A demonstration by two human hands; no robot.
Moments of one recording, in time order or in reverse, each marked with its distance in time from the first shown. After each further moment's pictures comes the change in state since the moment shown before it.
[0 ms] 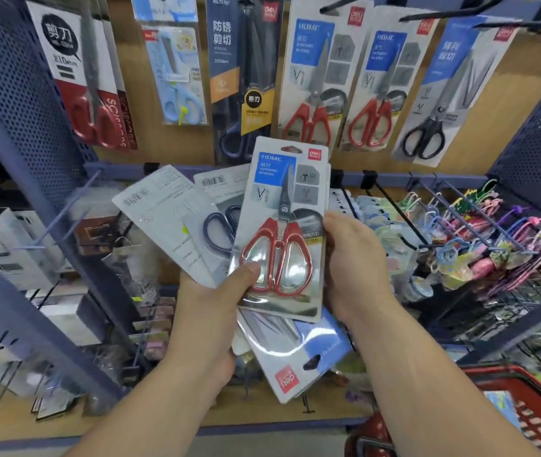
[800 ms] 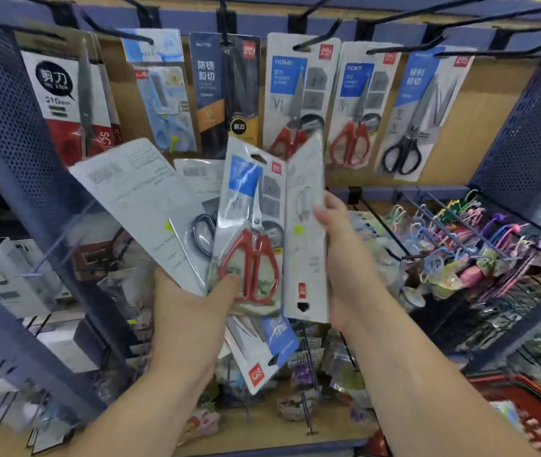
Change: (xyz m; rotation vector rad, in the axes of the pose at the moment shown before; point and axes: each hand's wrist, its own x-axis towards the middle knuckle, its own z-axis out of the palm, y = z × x) left_hand 0.007 0.009 0.006 0.232 0.140 0.305; right_hand -0.010 -0.032 0.004 0.094 -0.195 0.037
